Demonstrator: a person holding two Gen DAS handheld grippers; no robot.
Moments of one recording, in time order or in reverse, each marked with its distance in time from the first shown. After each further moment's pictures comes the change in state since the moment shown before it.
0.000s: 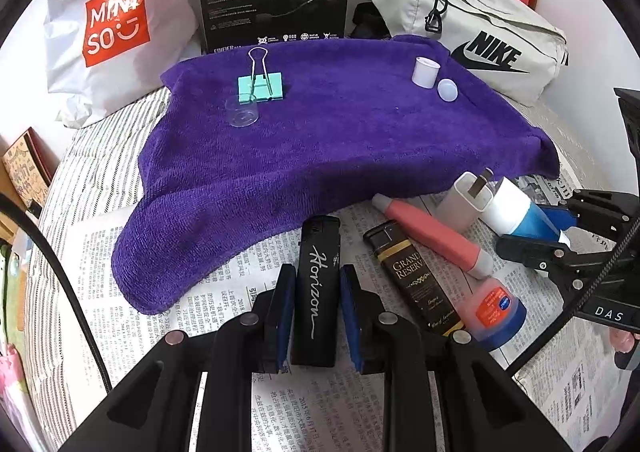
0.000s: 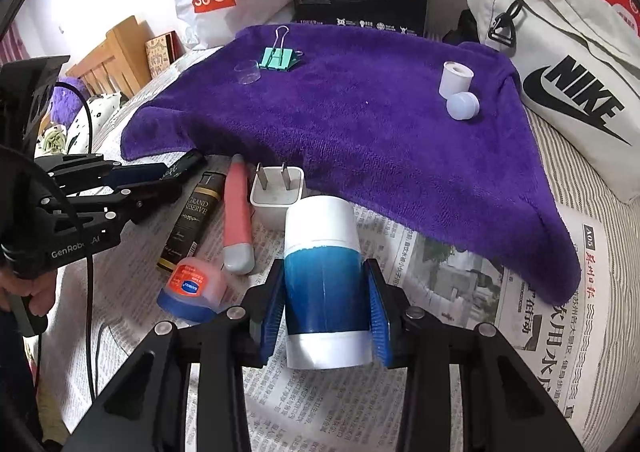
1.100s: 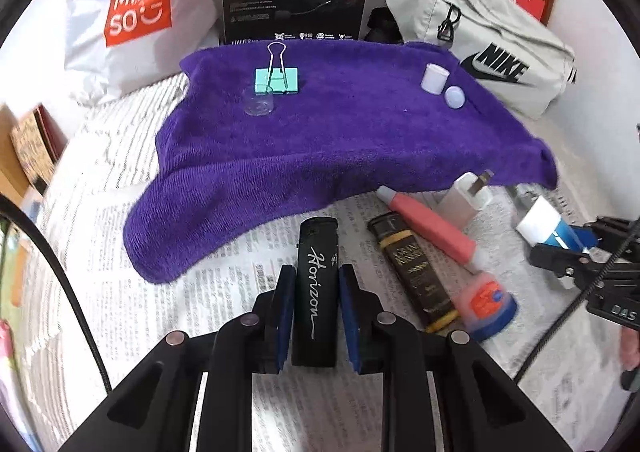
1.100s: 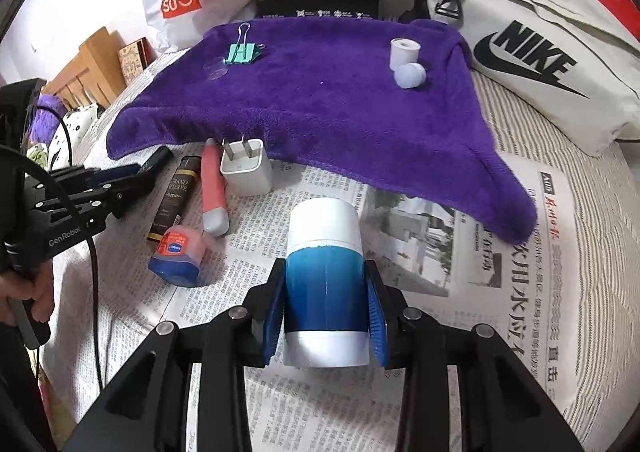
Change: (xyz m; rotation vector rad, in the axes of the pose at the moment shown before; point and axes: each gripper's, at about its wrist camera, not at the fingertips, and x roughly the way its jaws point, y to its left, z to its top) left arm -0.012 0.009 -0.009 -0.089 0.001 -0.025; right arm -0.025 -0.017 -0.018 0.106 0.046 -0.064
